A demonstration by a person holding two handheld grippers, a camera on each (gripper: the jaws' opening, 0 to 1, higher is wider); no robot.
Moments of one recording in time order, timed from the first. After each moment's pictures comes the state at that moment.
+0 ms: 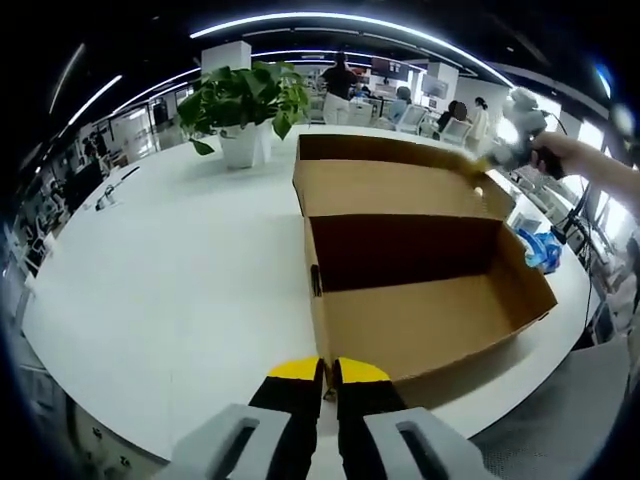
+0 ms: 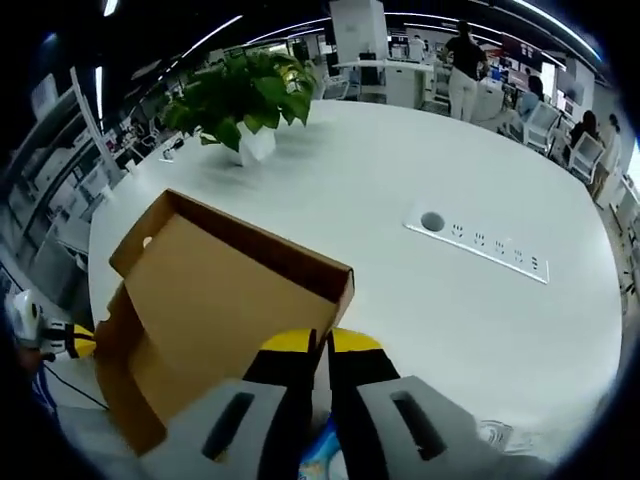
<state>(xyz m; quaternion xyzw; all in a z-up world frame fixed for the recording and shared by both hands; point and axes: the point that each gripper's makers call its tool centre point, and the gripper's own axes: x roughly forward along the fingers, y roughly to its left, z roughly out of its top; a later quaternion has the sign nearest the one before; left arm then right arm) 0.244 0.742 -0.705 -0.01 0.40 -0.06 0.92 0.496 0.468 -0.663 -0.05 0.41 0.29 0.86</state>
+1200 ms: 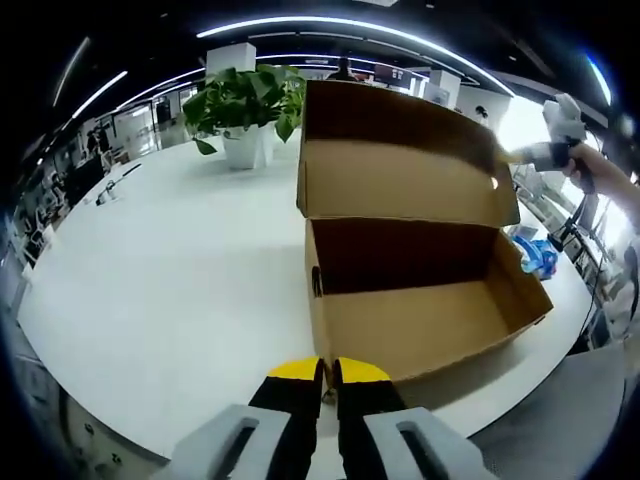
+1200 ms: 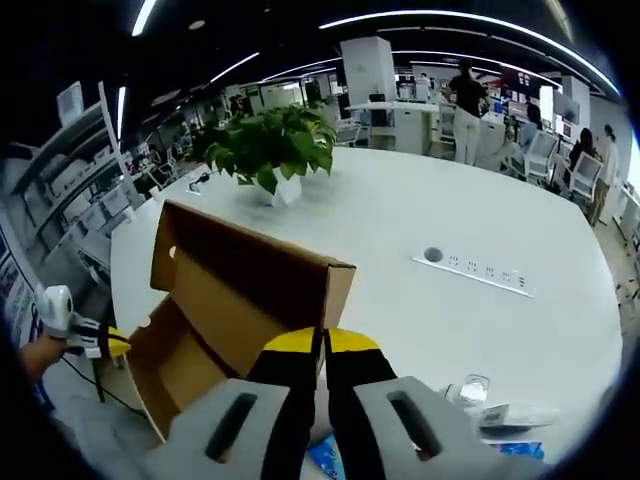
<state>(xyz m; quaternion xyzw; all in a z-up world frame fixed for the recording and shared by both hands) 0.238 0.740 -0.703 -0.03 0.39 -0.06 0.92 0.448 0.465 -0.604 -0.03 0.32 0.32 0.89</state>
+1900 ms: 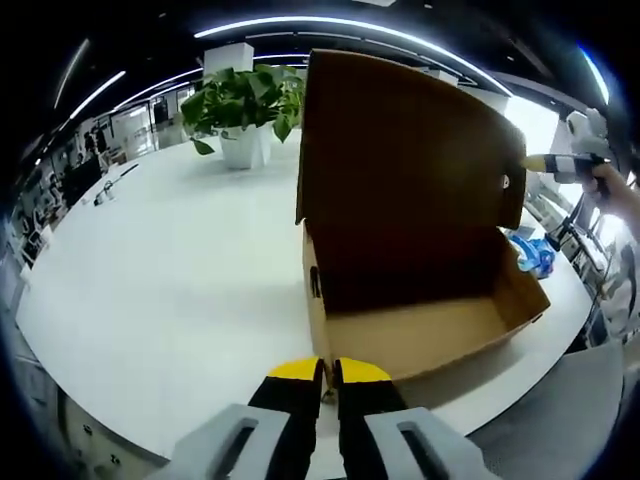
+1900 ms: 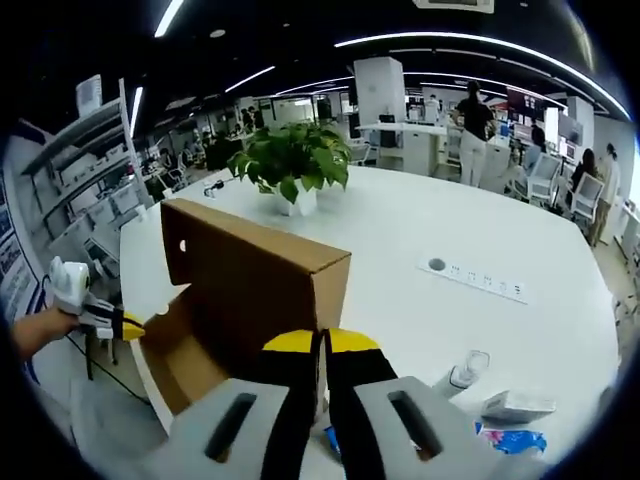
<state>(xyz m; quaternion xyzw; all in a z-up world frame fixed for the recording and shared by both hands) 0.237 0.740 -0.703 -0.04 0.39 -0.06 0.92 0.397 0.463 -0.590 -0.04 0.27 0.34 0.90</state>
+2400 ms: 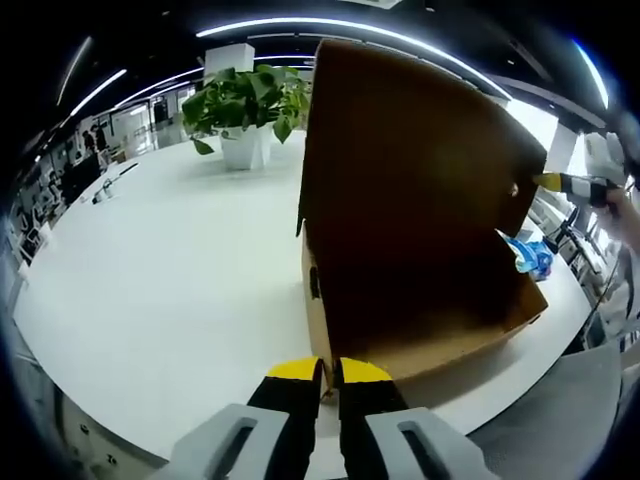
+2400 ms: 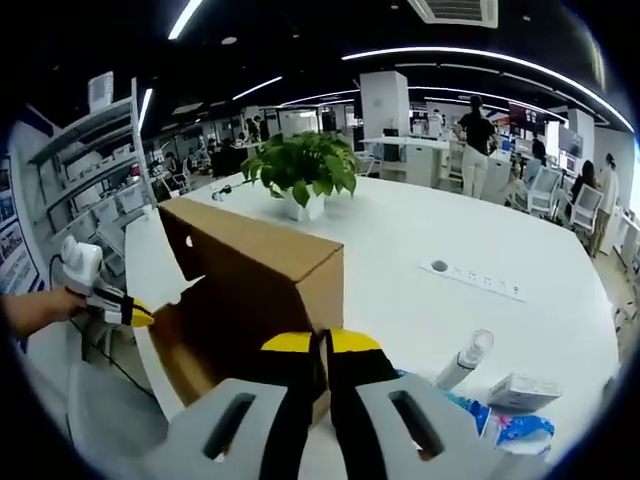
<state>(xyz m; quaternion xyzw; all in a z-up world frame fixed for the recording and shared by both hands) 0.236 0.740 -0.702 -0.04 0.38 -0.07 0.92 0.364 0.461 -0.593 -0.04 0.25 0.34 0.91</state>
